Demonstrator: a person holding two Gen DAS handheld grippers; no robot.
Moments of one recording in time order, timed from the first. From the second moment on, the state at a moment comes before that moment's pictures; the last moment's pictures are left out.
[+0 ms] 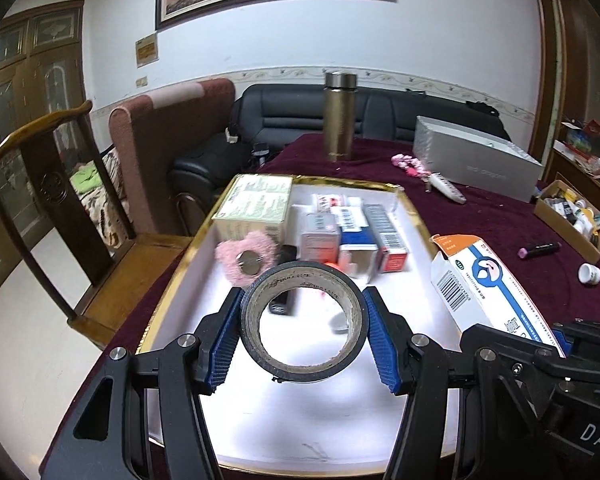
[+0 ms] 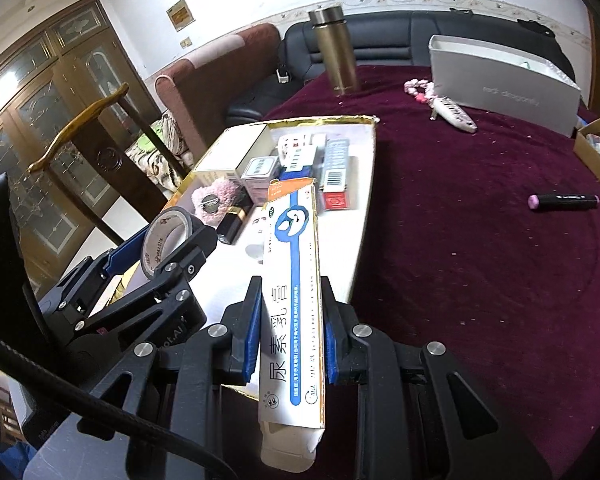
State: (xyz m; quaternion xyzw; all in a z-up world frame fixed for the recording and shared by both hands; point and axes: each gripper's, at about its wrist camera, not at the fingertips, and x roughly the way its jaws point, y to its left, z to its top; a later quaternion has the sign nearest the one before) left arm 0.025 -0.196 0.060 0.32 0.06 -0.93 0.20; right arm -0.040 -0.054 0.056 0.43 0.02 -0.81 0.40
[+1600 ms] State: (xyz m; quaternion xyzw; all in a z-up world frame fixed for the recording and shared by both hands) left arm 0.022 -0.242 0.017 0.42 0.06 -0.89 0.17; right arm -0.045 -0.111 0.012 0.47 0.05 -0.80 0.37
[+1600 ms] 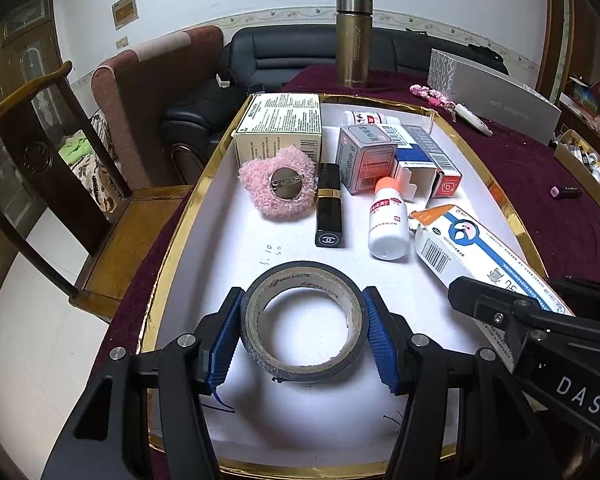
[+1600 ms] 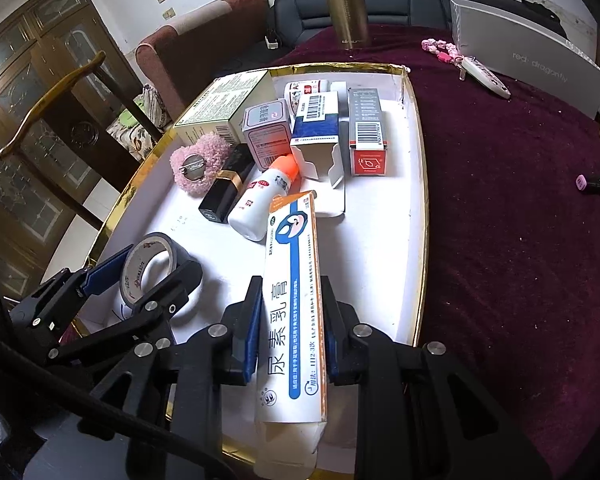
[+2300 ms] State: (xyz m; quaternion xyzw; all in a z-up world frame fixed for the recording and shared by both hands) left arm 0.032 -0.250 0.032 0.41 0.06 -0.89 0.18; right arm -0.041 -0.107 0.013 0.49 0.07 -0.78 0.37
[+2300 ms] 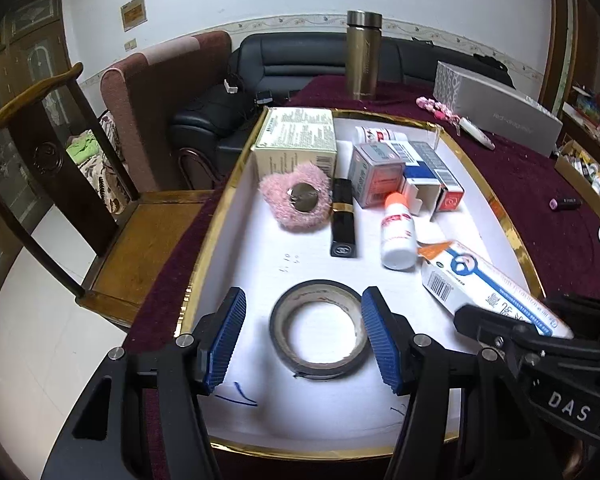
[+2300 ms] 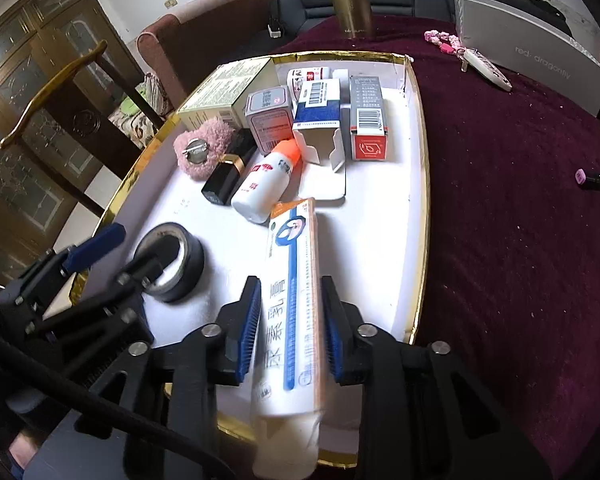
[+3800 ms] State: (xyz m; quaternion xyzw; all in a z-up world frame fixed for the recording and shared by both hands) left arm 0.041 -0.209 0.068 0.37 0.08 -0.92 0.13; right arm -0.061 -0.008 0.058 0.46 -0.07 -0.79 0.41
